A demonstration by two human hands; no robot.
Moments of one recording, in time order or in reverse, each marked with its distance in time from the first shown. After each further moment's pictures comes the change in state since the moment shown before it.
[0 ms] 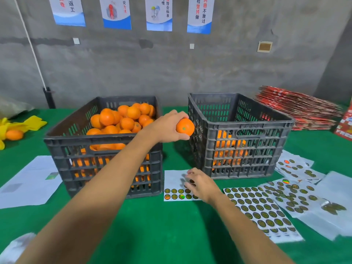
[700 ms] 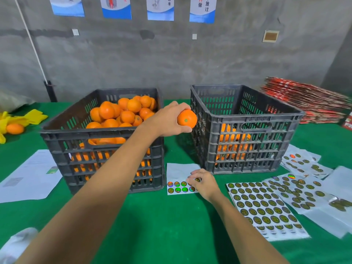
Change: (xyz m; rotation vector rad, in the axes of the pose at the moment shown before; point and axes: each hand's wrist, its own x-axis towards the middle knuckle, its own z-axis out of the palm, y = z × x) left_hand 0.002 -0.003 0.003 -0.027 0.047 0.003; right_hand 0.007 0.021 0.049 0.610 0.101 0.354
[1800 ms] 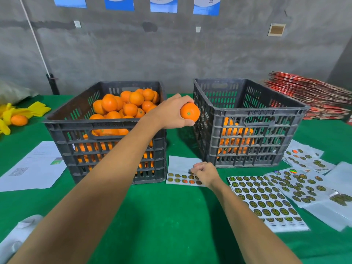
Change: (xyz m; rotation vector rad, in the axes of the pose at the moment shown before) left_hand -0.002 0.000 -0.001 0.000 0.007 0.000; right_hand 0.004 -0.016 -0.007 -0.009 0.012 0.117
